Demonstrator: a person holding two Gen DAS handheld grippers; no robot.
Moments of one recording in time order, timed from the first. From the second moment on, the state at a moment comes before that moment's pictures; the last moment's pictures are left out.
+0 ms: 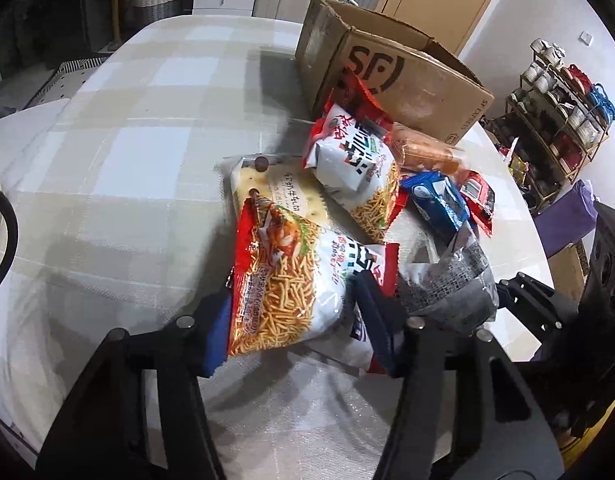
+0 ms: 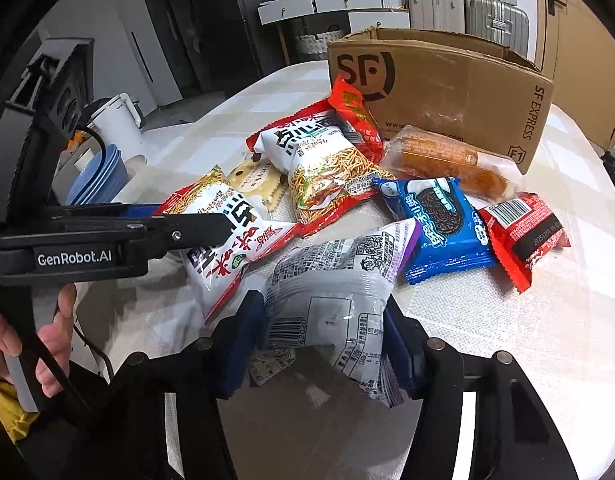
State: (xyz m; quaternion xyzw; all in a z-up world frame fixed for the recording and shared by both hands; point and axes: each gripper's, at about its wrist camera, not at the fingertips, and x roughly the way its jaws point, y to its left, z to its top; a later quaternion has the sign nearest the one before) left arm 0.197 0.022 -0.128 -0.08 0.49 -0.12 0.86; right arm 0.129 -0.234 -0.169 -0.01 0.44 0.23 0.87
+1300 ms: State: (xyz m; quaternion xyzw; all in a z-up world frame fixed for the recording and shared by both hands) left arm 0.147 0.025 -0.093 -0.10 0.44 -0.17 0.88; right arm 0.098 -0.269 -0.131 0.05 0.39 0.21 0.90
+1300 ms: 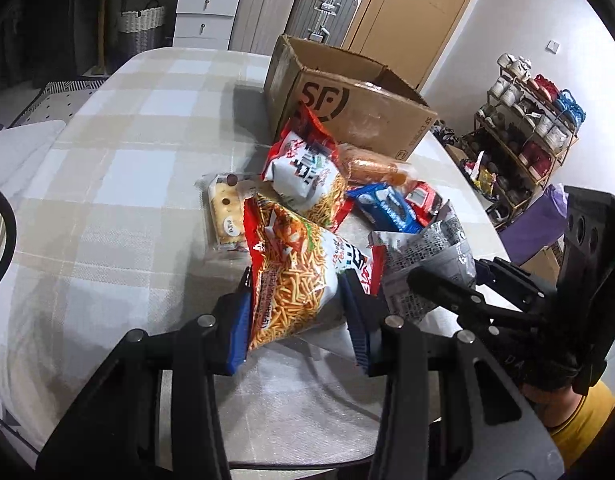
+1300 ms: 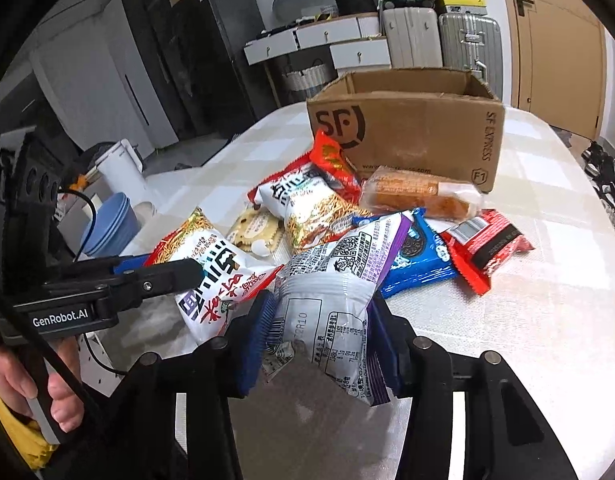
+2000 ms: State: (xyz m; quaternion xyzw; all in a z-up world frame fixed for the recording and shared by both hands) left arm 0.113 0.011 0.006 -0.10 0.38 -0.19 0.90; right arm 0.043 -0.315 -0.035 0.11 0.27 0.19 0.94
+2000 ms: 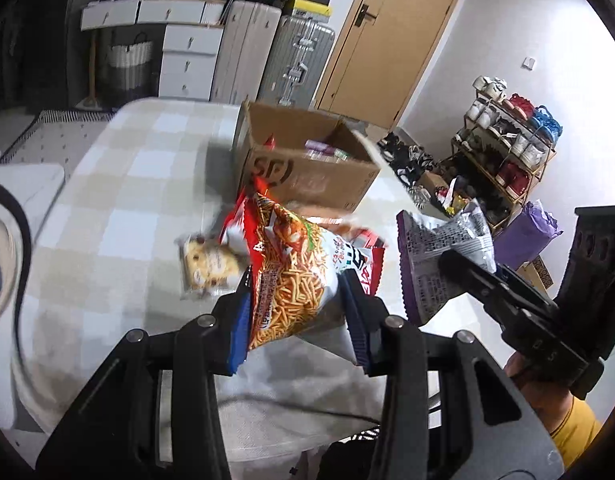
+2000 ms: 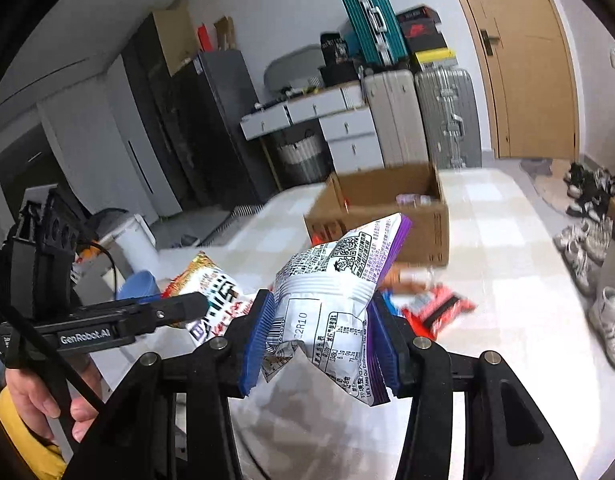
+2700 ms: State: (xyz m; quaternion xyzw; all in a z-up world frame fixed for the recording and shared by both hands) left arm 0.209 -0.003 0.111 -0.09 0.37 -0.16 0.91; right arm 0.106 -0.308 0.063 0.07 0.24 0.19 0.95
